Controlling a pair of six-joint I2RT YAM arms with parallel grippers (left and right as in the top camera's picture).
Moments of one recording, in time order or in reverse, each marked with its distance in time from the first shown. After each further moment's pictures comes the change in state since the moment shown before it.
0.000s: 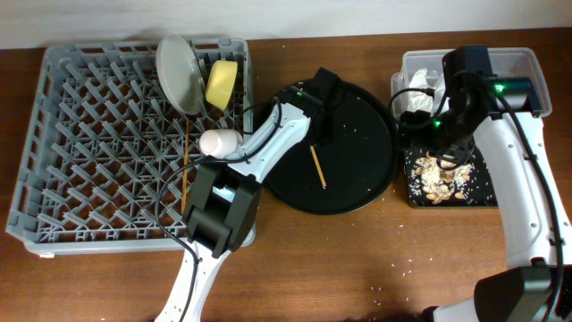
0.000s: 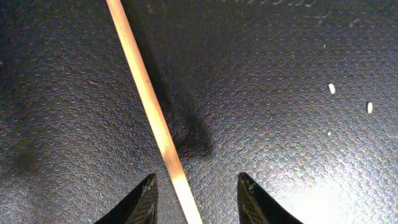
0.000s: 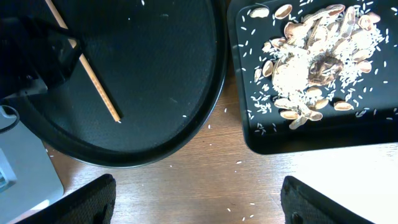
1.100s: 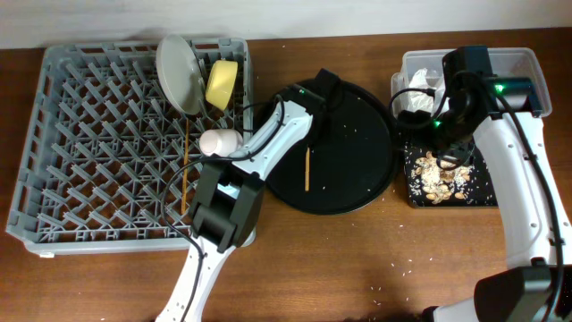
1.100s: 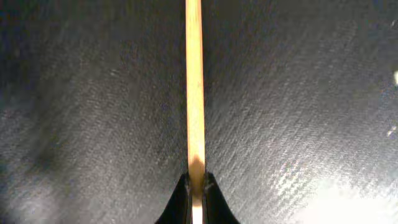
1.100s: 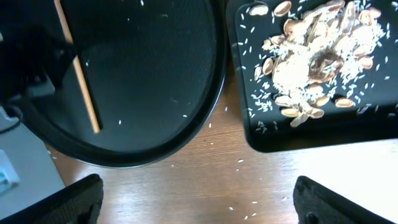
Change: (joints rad) left arm 0.002 0.069 0.106 -0.140 -0.045 0.054; right arm 0.000 0.000 0.000 -0.003 -0.001 0.022
